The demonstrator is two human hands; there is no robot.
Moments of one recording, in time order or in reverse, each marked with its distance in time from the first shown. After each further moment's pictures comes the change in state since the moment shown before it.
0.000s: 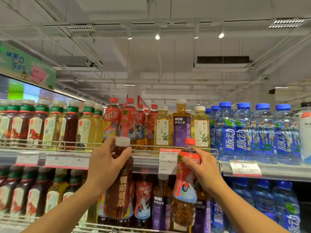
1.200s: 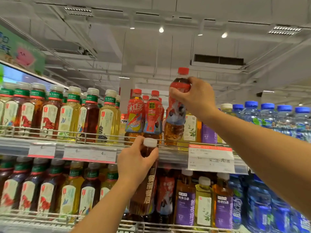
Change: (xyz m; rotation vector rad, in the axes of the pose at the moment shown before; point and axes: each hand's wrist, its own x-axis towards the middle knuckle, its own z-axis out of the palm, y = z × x) left_hand 0.000 -0.063 0.013 0.012 -0.034 -0.071; right_hand 0.136 -0.171 0.082 -0.528 0.286 -0.240
